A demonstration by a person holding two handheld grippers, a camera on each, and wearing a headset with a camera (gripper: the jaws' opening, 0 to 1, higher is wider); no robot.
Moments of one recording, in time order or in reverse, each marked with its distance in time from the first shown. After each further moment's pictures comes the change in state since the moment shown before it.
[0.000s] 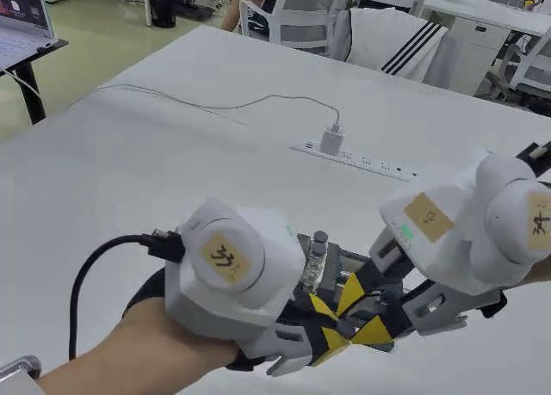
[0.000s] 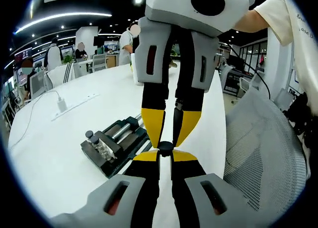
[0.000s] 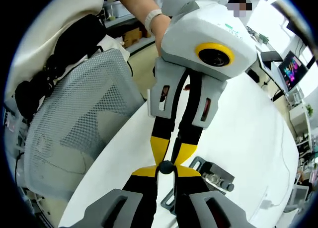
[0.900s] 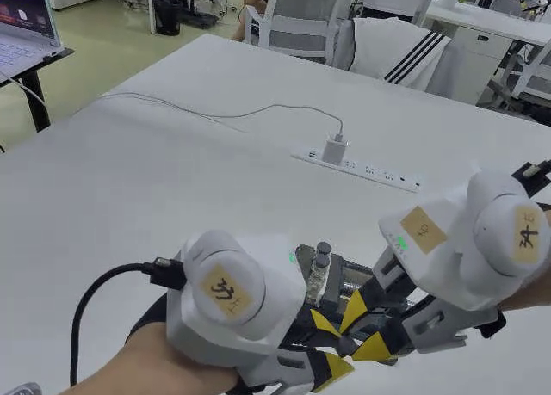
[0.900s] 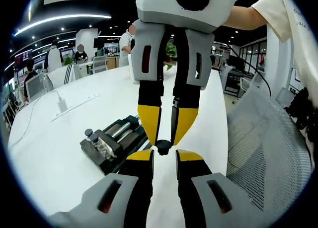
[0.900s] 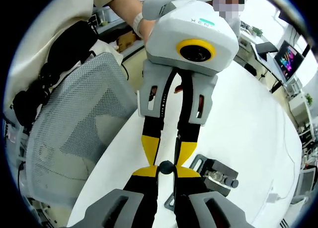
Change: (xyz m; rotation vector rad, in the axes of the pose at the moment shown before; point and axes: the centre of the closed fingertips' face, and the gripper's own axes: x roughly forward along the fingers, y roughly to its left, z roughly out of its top) left arm 0.002 0.002 -0.008 0.004 -0.022 0.012; right arm 0.004 -0.002 -0.003 0.068 -0.012 -0.001
